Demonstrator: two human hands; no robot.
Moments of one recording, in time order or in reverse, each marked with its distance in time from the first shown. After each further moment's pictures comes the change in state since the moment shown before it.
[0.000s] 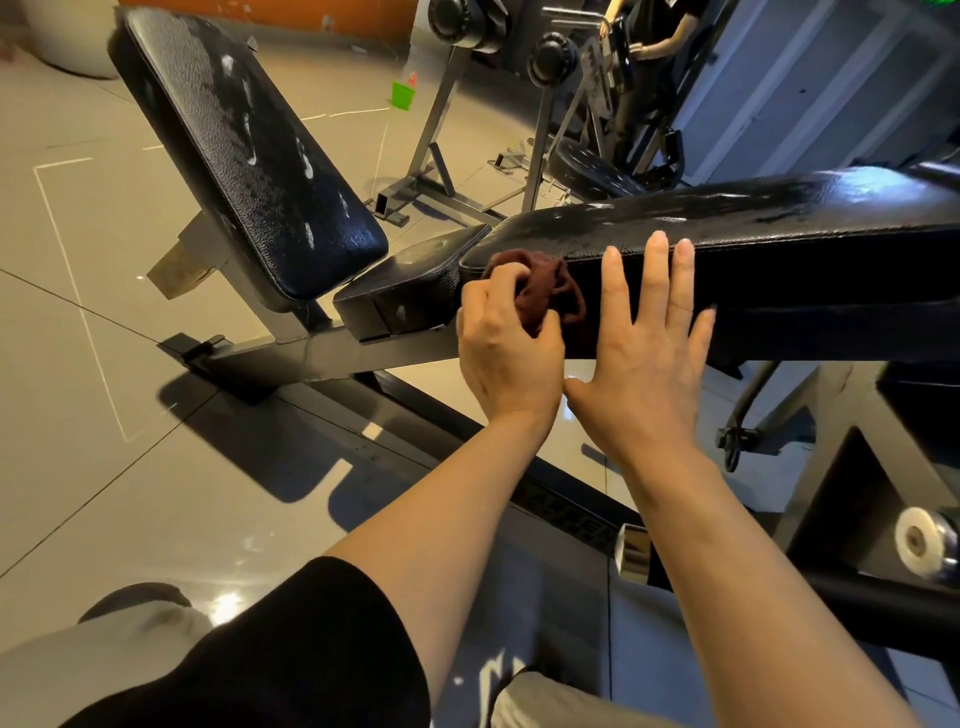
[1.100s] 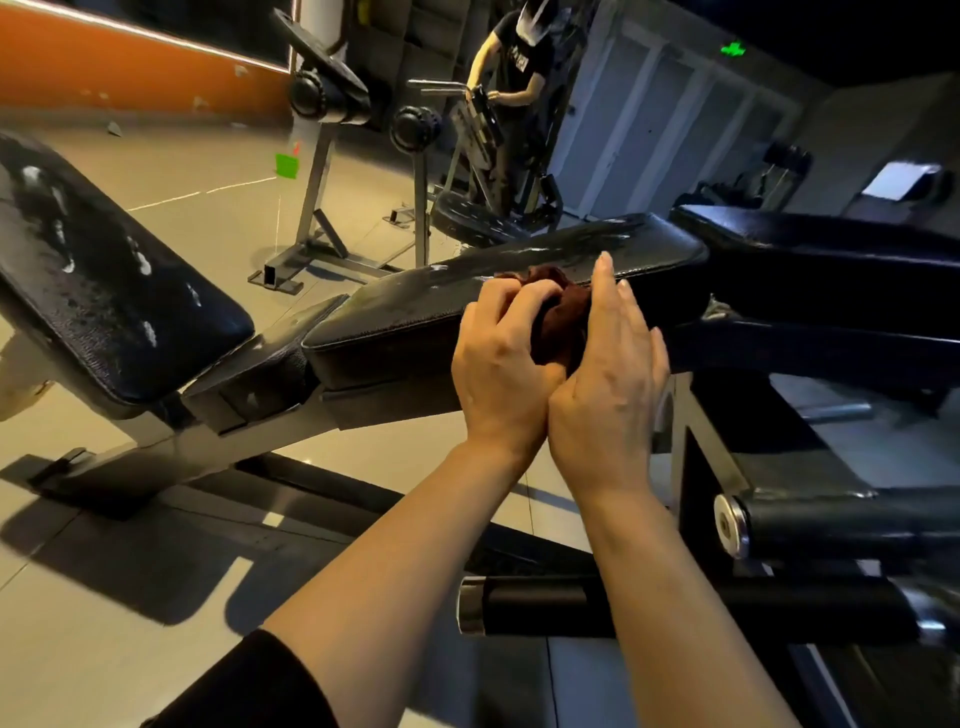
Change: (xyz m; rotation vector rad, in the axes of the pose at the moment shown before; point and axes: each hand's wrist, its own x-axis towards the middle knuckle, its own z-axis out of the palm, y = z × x) left_hand -0.022 0.088 0.063 -0.129 -0.212 0.419; right_hand -0.002 0.071 -0.040 0.386 0.449 0.202
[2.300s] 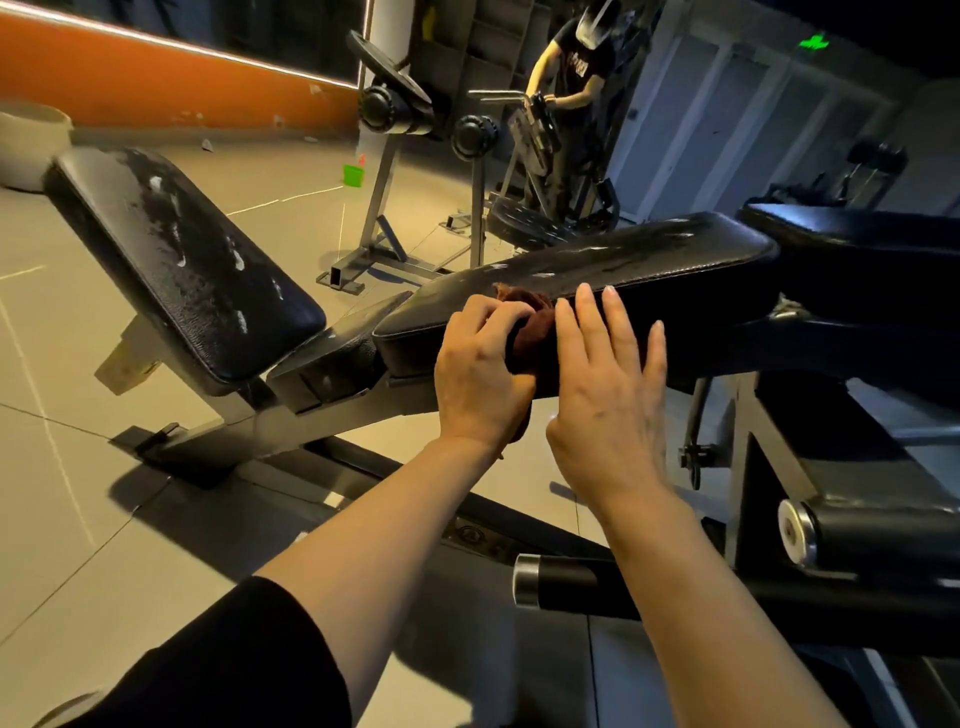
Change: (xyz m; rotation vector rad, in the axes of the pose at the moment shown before) left_hand -0.004 -0.050 -0.047 0.196 -0.082 0.043; right_hand -0.017 -0.018 0.005 -0.247 -0.319 -0.239
